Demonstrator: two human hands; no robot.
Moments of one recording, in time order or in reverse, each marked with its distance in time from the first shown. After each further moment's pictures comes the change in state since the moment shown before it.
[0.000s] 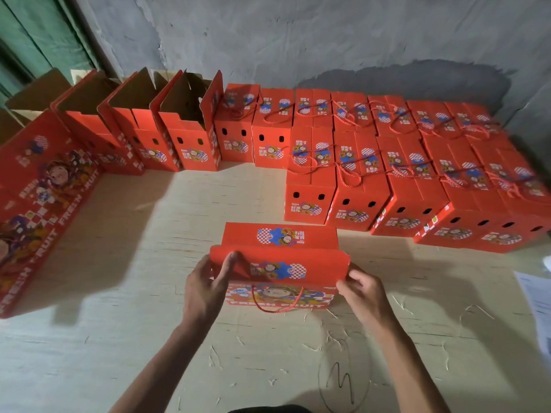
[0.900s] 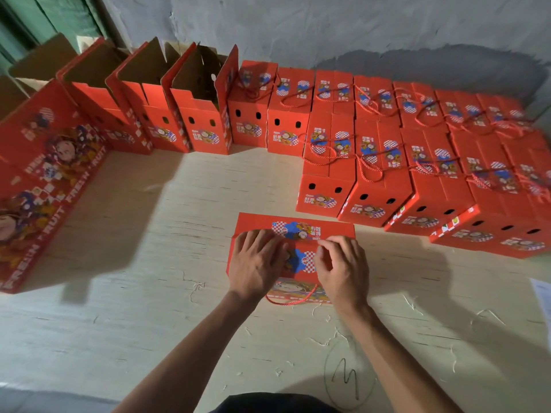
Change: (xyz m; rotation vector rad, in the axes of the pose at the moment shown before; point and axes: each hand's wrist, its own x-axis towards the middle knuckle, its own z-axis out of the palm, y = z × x) left_hand 0.030 -0.007 0.069 0.518 0.116 0.735; right_hand 0.056 -0.006 0.074 -0.734 0.493 -0.706
